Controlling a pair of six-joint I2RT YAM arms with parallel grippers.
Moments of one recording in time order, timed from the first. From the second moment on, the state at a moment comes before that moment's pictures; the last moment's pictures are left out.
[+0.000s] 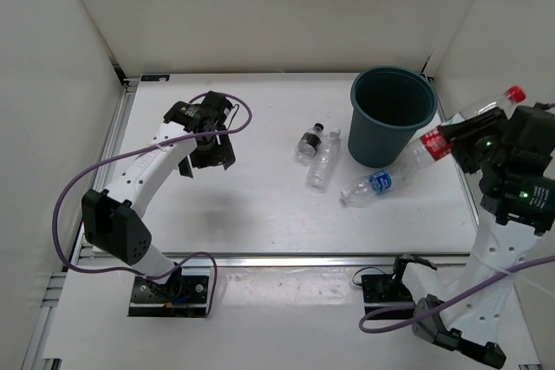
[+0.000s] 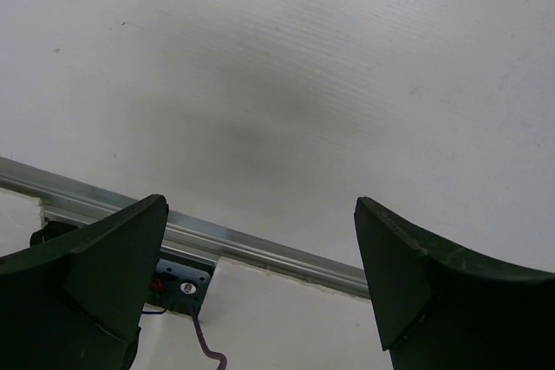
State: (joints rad) left arm -0.47 1.55 1.50 -1.29 -0.30 -0.71; right arm -0.31 0.95 1.61 -1.26 -0.16 0.76
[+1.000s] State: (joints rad) left arm -0.47 1.56 1.54 -1.29 -0.37 -0.71; right arm -0.20 1.21 1.42 -0.95 0.06 0.81
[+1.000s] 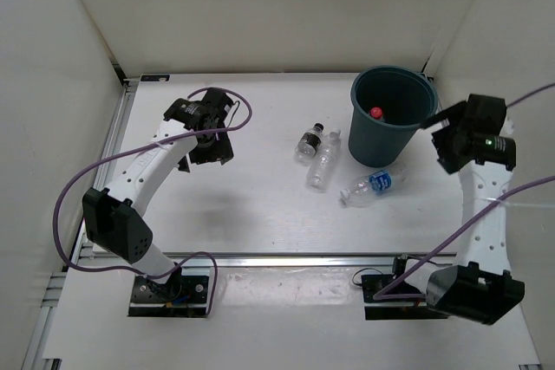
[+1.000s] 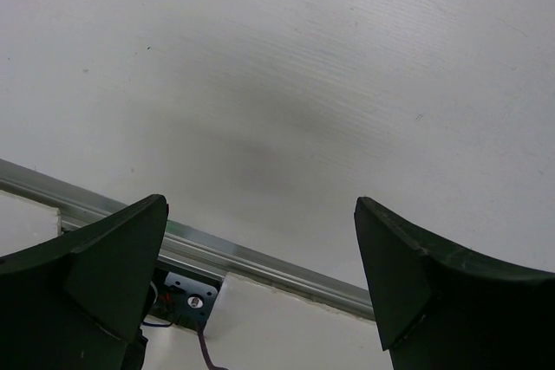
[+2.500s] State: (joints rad) left arm -0.47 1.62 1.53 -1.31 -0.40 -0.71; right arm -0.29 1.51 1.01 -0.87 -0.29 0.82
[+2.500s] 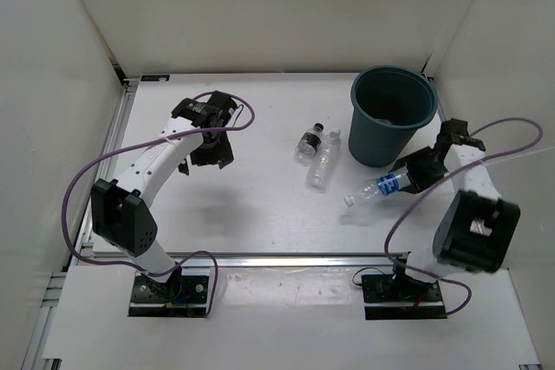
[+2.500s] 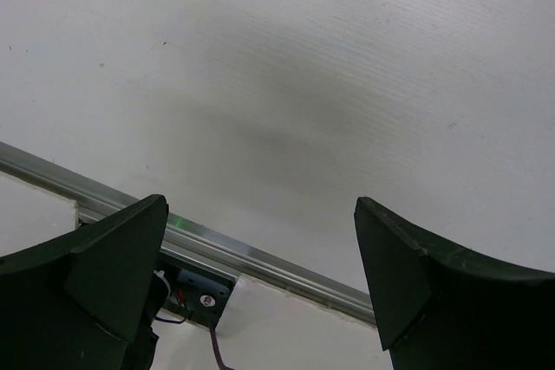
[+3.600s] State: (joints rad) left arm -0.46 1.63 1.66 -1.31 -0.32 -0.71; right arm -0.21 1.52 1.97 -0.93 -0.13 0.64
